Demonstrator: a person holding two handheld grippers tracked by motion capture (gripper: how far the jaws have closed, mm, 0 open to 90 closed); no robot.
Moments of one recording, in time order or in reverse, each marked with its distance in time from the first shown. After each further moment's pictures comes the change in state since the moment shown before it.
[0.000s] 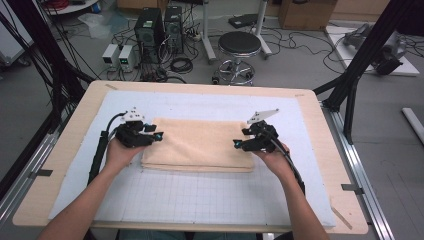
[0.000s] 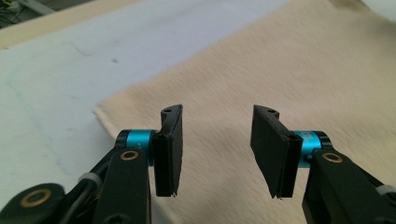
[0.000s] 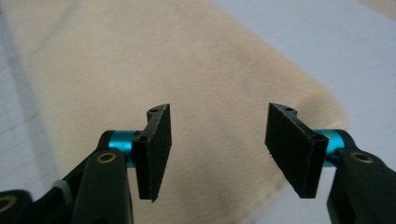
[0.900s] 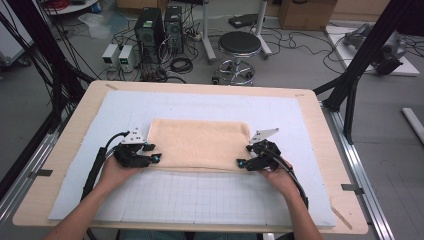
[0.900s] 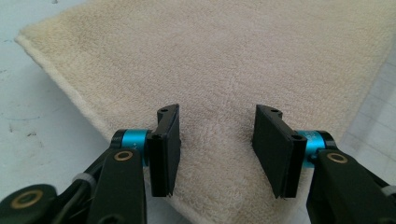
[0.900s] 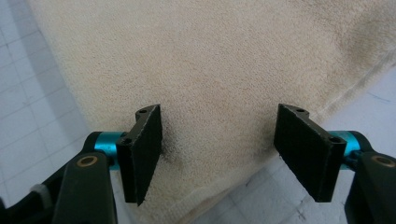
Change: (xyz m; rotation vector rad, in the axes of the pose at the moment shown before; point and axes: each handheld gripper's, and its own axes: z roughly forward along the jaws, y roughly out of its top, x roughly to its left) left arm -0.015 -0.039 -0.006 0.062 -0.044 0.081; right arm 0.014 -0.046 0.005 0.079 0.006 -0.029
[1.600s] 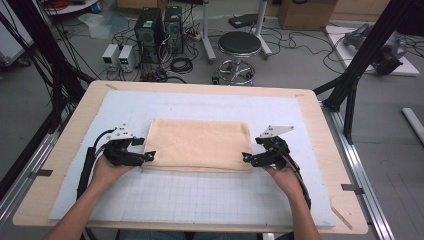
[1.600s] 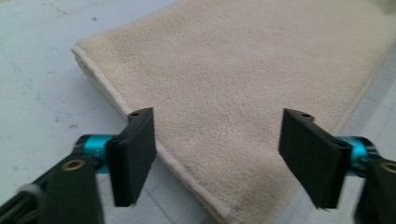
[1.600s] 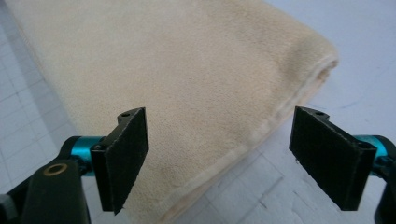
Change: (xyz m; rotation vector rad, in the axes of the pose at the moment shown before) left arm 0.006 0.002 -0.028 -0.091 0.005 -0.100; right arm -0.006 -0.001 -0.027 -0.128 -0.068 0.084
